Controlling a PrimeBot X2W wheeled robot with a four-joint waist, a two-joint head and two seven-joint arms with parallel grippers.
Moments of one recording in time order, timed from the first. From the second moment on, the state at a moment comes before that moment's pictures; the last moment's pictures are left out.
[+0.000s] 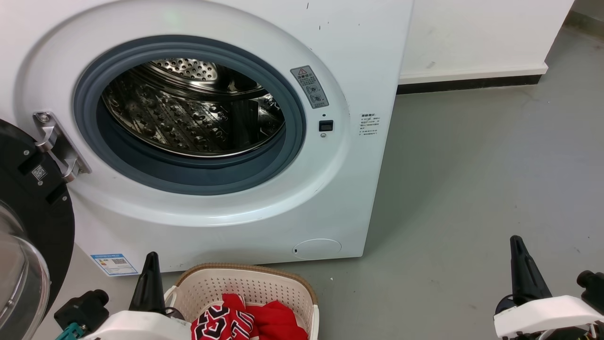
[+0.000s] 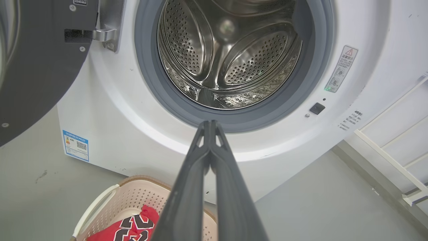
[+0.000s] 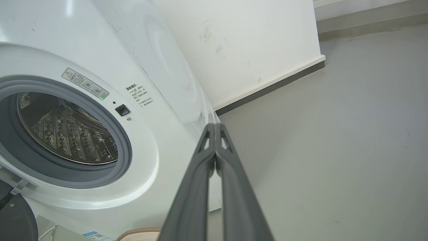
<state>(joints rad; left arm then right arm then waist) 0.05 0.05 0.07 0.12 -0.52 -0.04 -0.14 0.02 -0.05 -0.10 0.16 0.47 0.13 -0.15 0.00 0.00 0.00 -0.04</state>
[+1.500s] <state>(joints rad) -0.03 0.05 0.10 0.19 -1.12 -0.09 0.00 -0.04 -0.05 -0.11 0.21 1.10 0.13 0.00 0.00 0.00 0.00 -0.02</state>
